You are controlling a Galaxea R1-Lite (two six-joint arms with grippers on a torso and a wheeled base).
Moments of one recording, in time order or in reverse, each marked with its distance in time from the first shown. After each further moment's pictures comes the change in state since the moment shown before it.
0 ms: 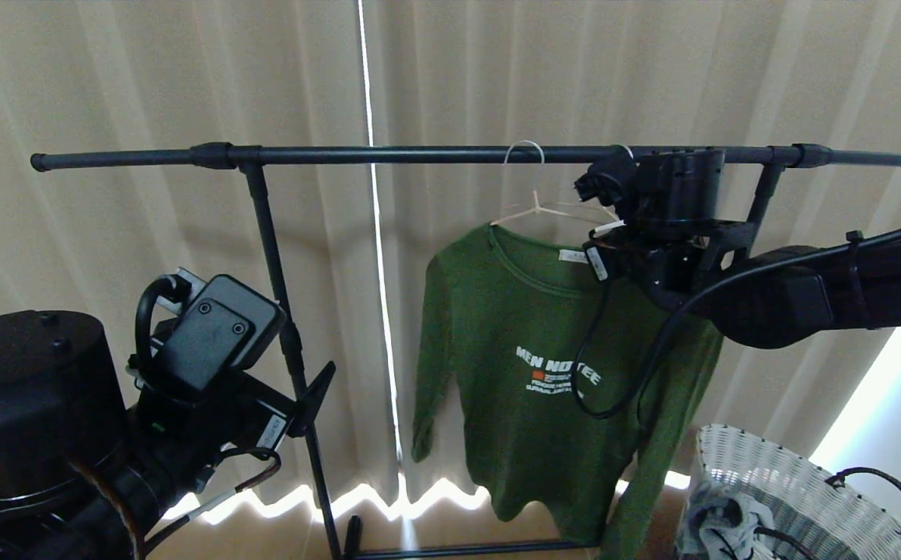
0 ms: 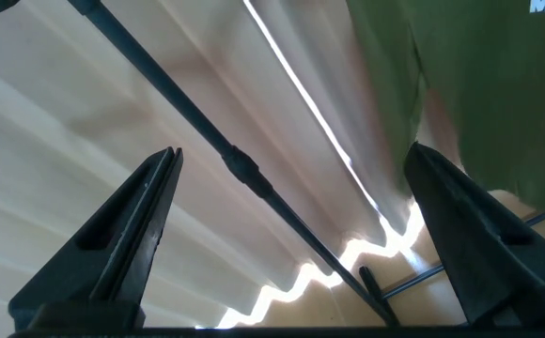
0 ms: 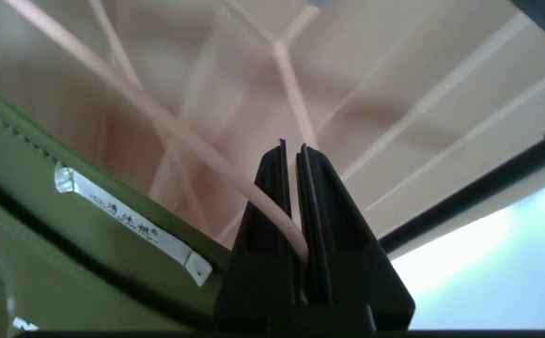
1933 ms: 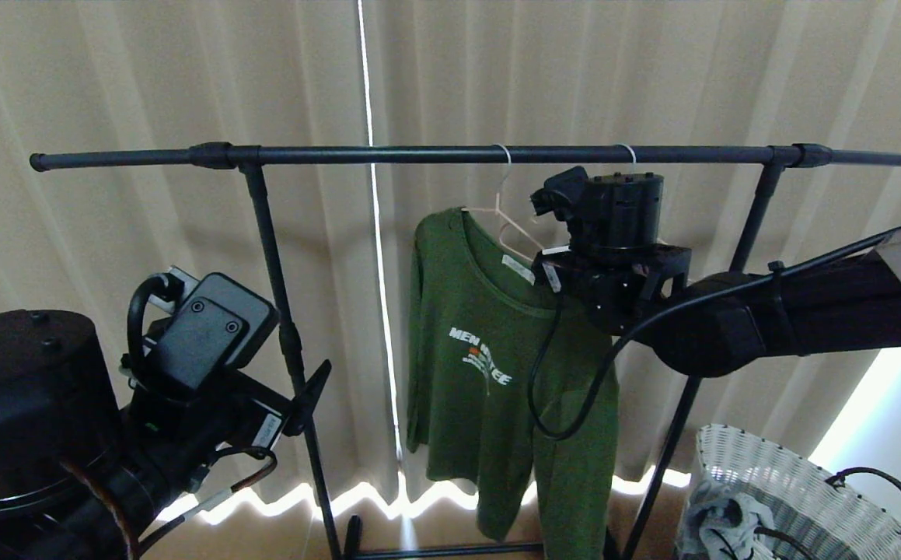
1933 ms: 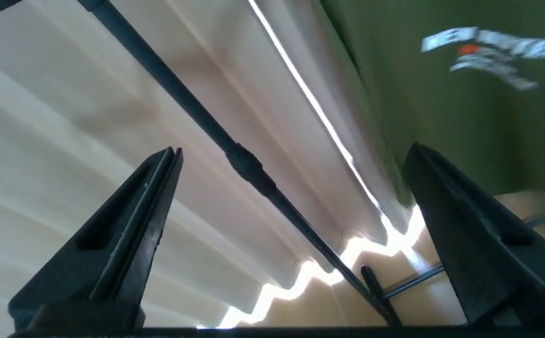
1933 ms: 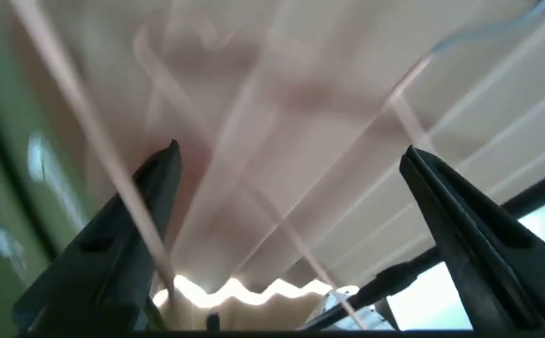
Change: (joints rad) left arm 0.004 -0.009 0.002 0.004 0.006 0.000; right arm 0.112 0.069 0.002 -0.102 -0.060 0.049
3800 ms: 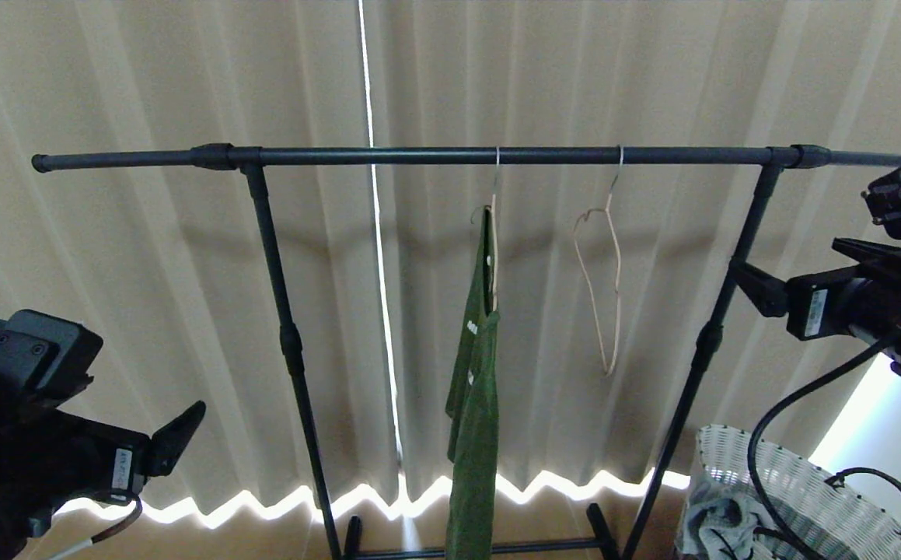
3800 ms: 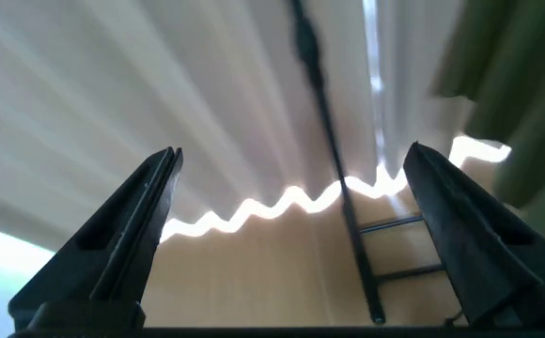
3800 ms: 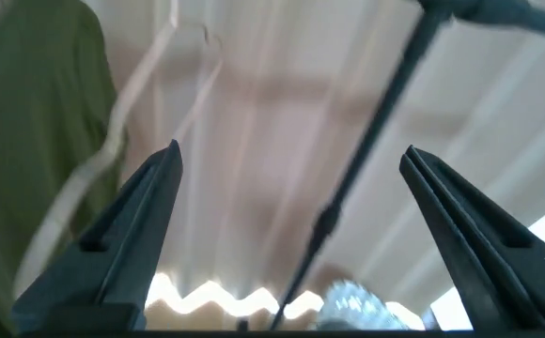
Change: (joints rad) left arm 0.343 -0.242 0.101 0.306 -0.131 -0.239; right arm -0.316 -0.687 0.725 -0.160 0.421 0.104
